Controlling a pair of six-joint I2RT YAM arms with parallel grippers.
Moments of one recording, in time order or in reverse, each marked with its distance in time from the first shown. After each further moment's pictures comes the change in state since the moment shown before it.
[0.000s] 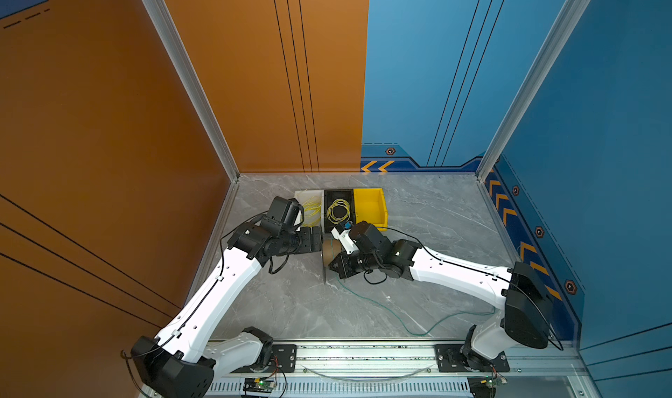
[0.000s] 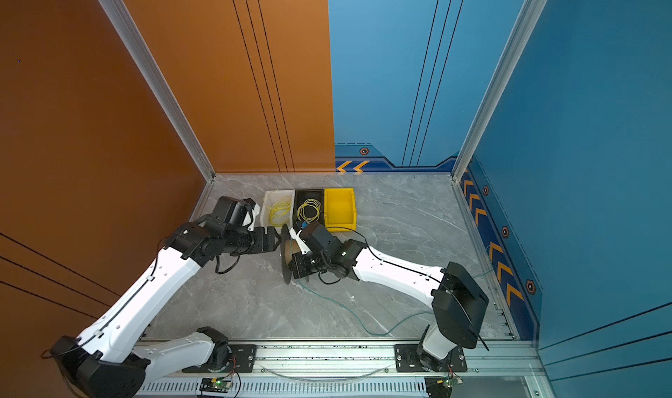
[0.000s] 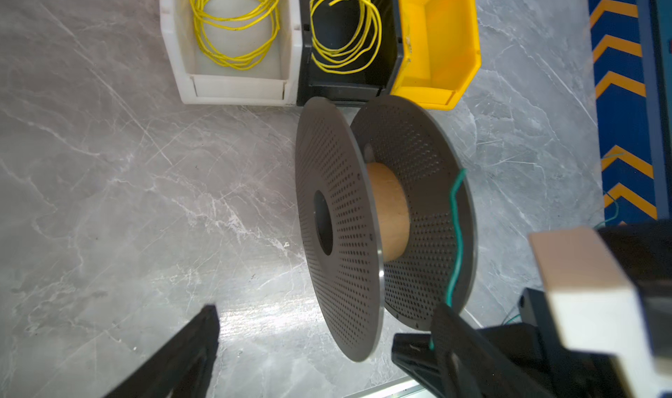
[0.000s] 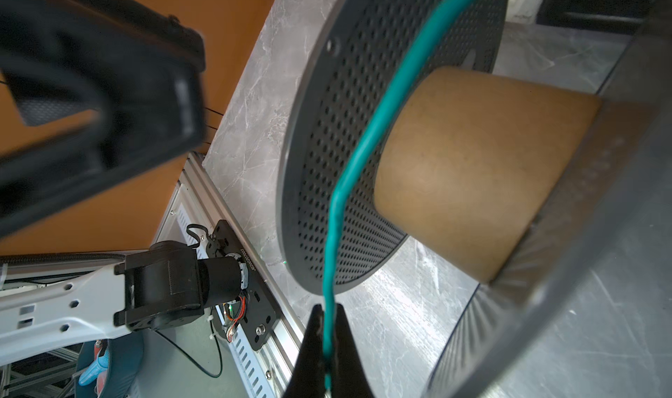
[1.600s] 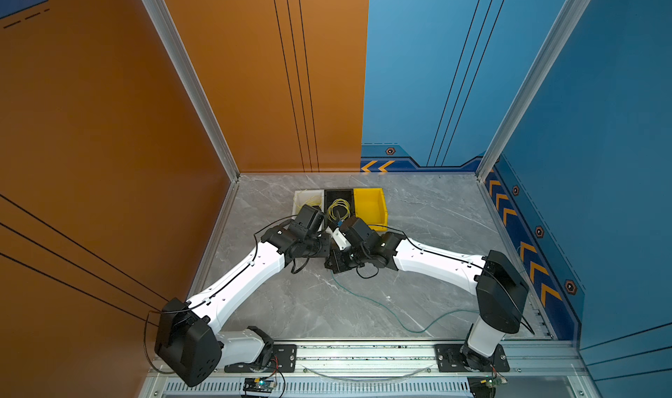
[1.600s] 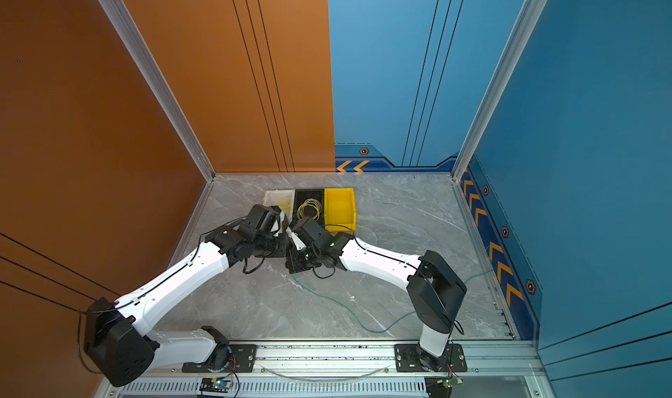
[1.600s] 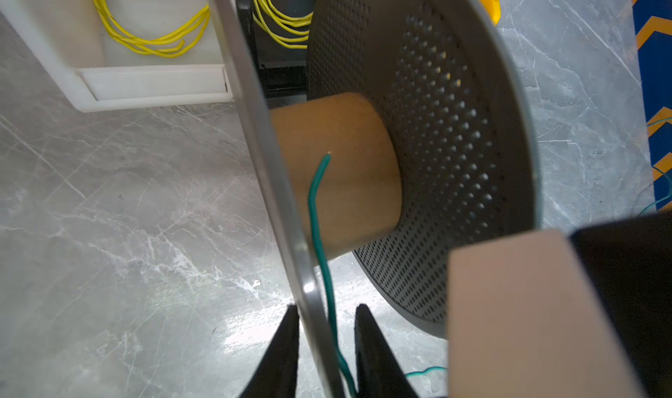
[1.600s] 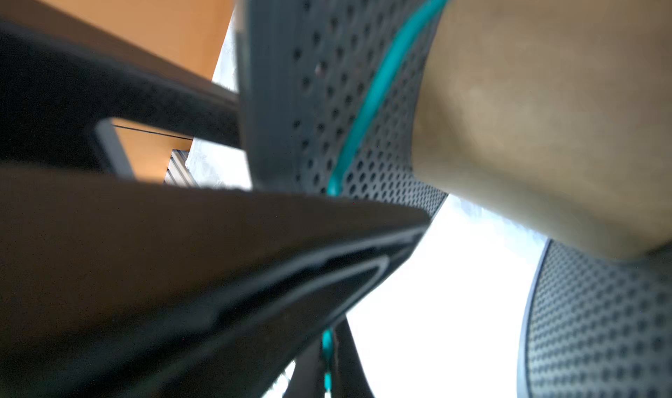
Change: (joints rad) left arm -0.122 0.151 -0.139 0.243 -0.066 -0.022; right arm -0.035 0.140 0.100 -0.036 -0.065 0.008
